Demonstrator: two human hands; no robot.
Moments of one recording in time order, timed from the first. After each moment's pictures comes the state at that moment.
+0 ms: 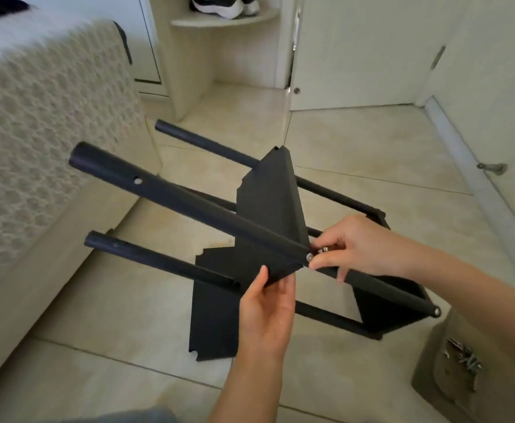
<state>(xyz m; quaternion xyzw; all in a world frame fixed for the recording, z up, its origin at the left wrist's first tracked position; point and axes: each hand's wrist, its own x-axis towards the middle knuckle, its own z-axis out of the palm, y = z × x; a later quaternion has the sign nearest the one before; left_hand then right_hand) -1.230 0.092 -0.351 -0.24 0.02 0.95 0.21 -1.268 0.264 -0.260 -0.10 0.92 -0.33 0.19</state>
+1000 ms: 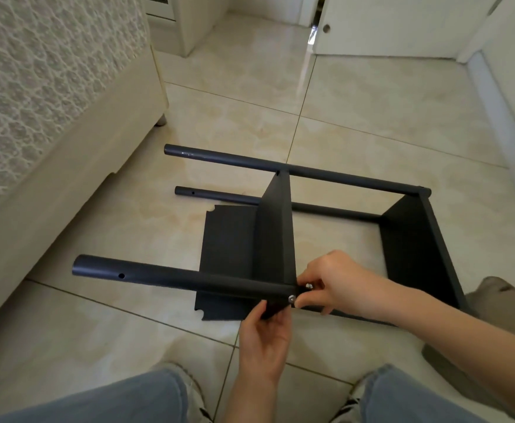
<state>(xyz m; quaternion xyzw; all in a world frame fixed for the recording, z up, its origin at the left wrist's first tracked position) -1.186 0.053 -0.463 -0.41 -0.01 0.89 0.18 -1.242 0.200 -0.367 -0.16 0.93 -0.19 0.27</state>
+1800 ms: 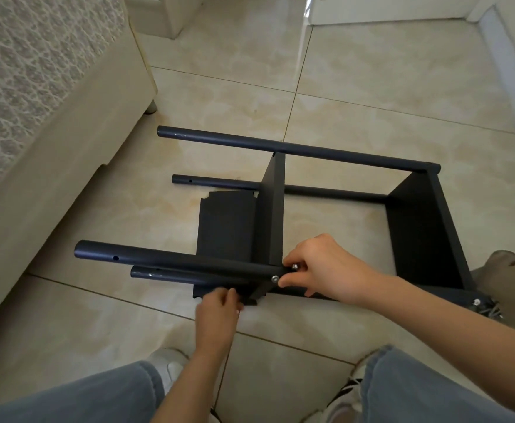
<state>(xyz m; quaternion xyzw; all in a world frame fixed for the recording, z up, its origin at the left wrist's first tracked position) -1.194 -0.008 -0.510 -0.20 0.83 0.48 0.19 -1.238 0.192 -0.388 -0.11 0.93 -0.25 0.24</state>
